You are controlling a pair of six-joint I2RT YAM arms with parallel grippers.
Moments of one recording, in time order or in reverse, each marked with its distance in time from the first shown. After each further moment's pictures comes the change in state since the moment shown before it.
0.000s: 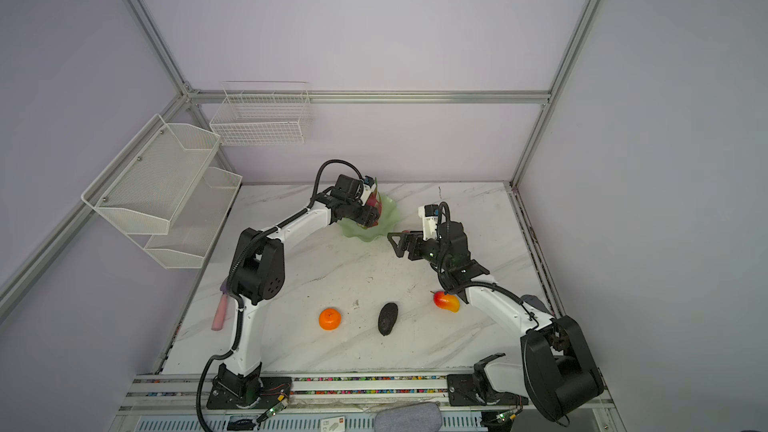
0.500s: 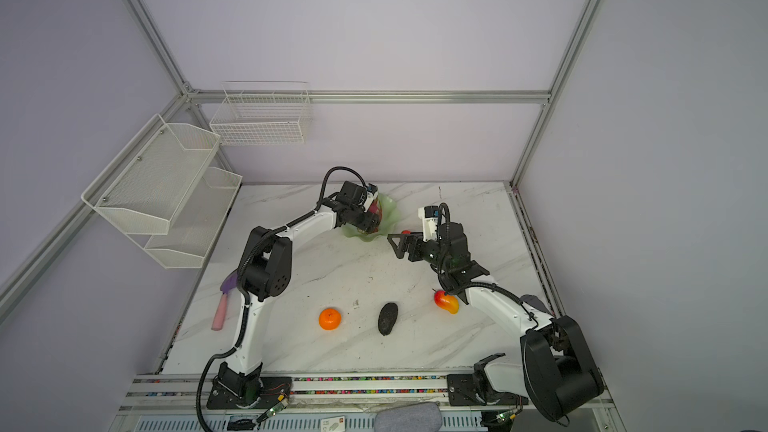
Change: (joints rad) left arm -0.004 0.069 0.000 0.015 -0.022 0.014; right arm -0.004 -0.006 -0.012 -0.001 -0.002 -0.004
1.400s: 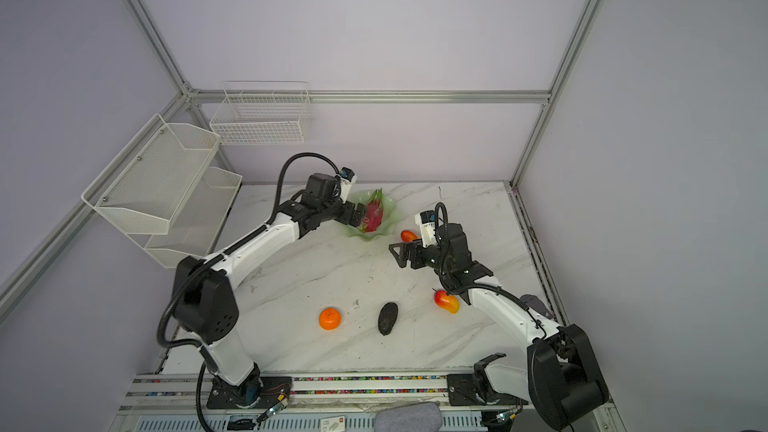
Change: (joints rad) left arm -0.003 -0.652 -0.474 0.074 -0.044 -0.083; right arm 0.033 -0.040 0.029 -0.240 -0.018 -0.166
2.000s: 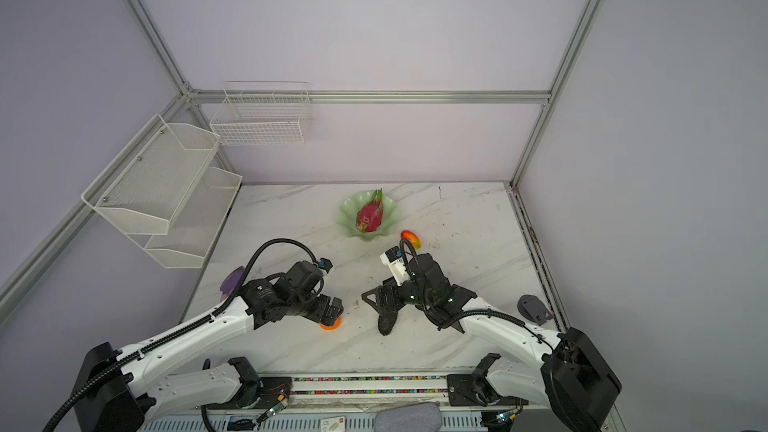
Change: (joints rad) left arm -0.313 -0.520 -0.630 -0.355 -0.033 -0.387; right arm 0.311 -0.089 -0.133 0.014 -0.016 0.074
